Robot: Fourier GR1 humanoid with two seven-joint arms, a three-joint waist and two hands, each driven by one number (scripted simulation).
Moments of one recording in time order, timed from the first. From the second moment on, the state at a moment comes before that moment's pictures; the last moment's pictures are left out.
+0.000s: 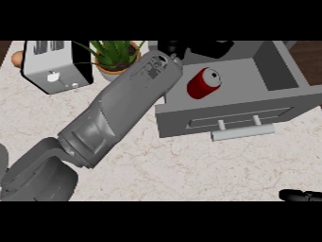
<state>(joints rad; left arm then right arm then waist) -1.43 0.00 -0.61 -0.37 0.50 0.71 -0.02 0.11 -0.06 -0.25 -2.11 -0.08 0.20 0.13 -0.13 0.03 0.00</state>
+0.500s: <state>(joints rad) -1.42 0.00 -0.63 -0.36 0.56 0.76 -0.06 0.09 -0.07 -0.25 -2.14 -0.07 0.20 0.15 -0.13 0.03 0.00</state>
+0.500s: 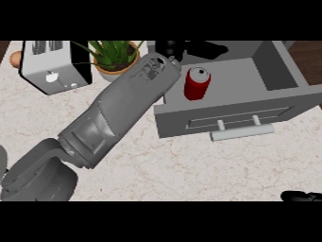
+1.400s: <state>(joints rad) -1.44 0.00 -0.59 -0.41 0.69 0.81 -0.13 0.06 -0.20 -0.13 -2.21 0.37 0.19 0.01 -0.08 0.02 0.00</state>
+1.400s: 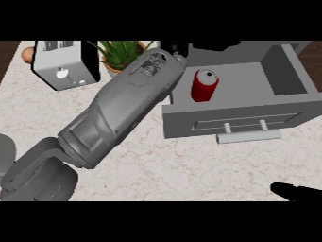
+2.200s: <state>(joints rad) -1.44 0.03 -0.60 -0.50 0.67 0.85 -0.05 -0.08 -0.25 0.10 -1.87 0.96 0.03 0.01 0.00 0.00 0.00</state>
